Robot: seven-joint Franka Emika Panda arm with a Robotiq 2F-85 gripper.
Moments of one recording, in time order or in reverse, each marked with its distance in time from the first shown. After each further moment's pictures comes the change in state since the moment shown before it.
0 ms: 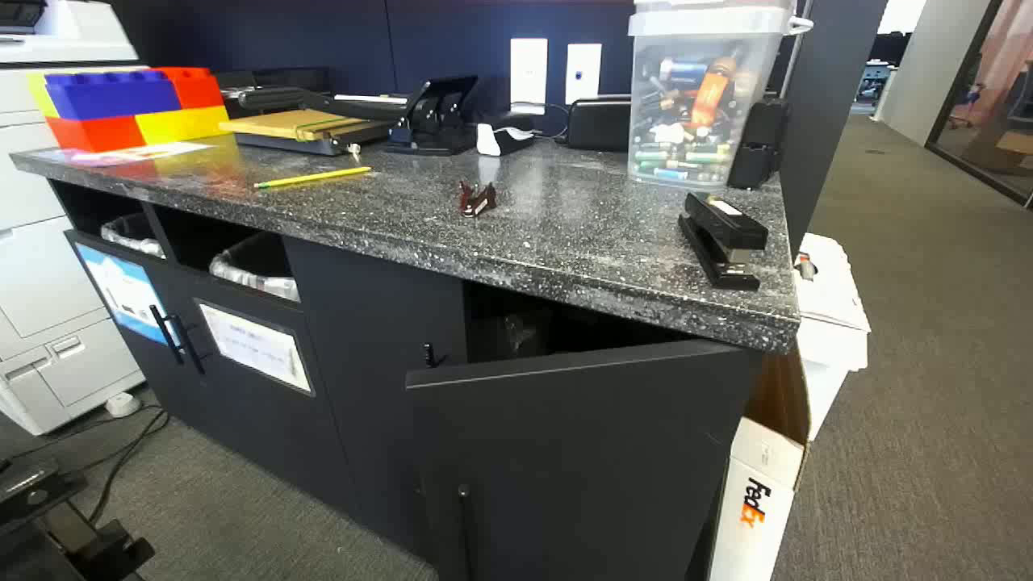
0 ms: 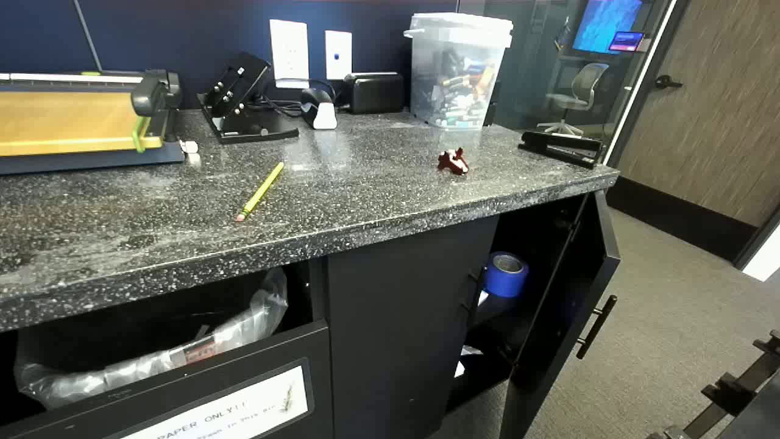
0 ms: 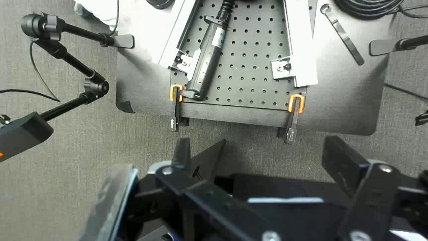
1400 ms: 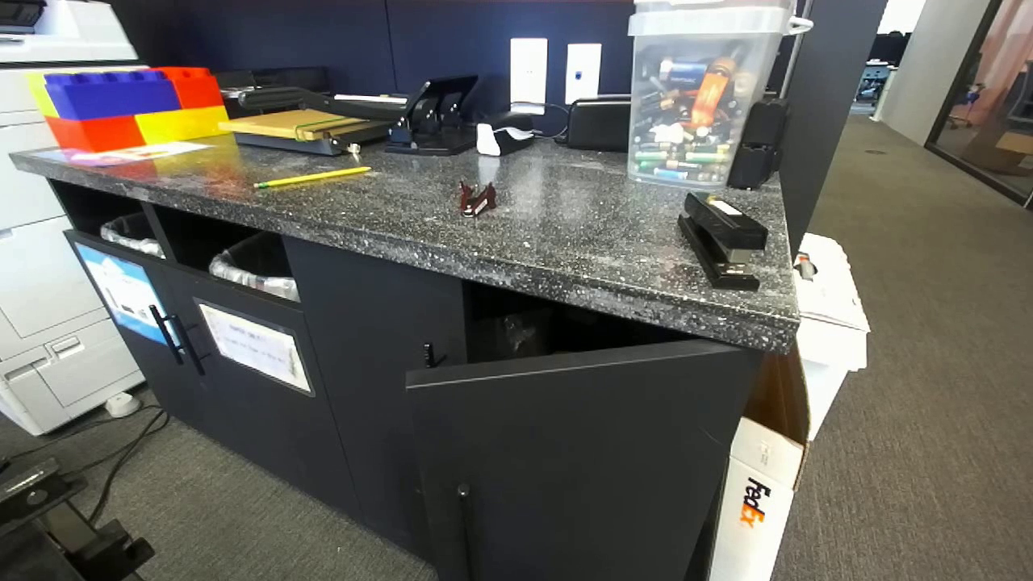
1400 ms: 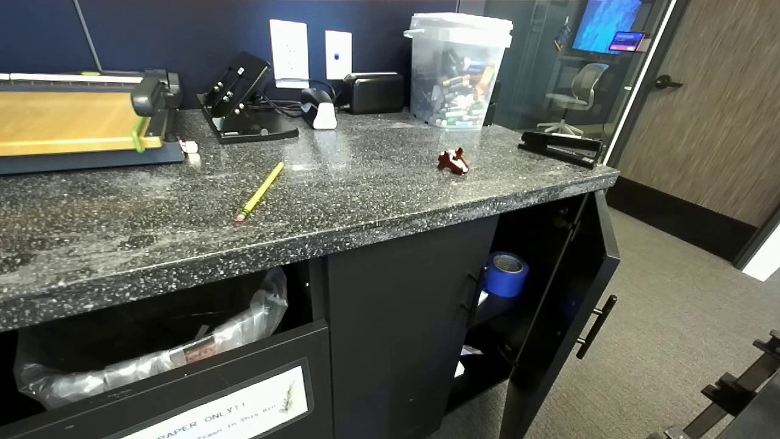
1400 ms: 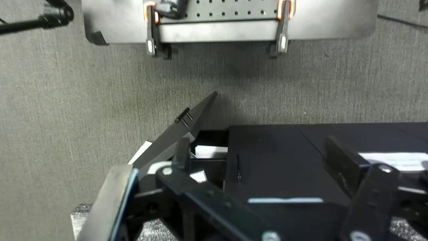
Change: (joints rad) arm -0.014 0.385 -0.003 0.237 -0.008 0.244 0.116
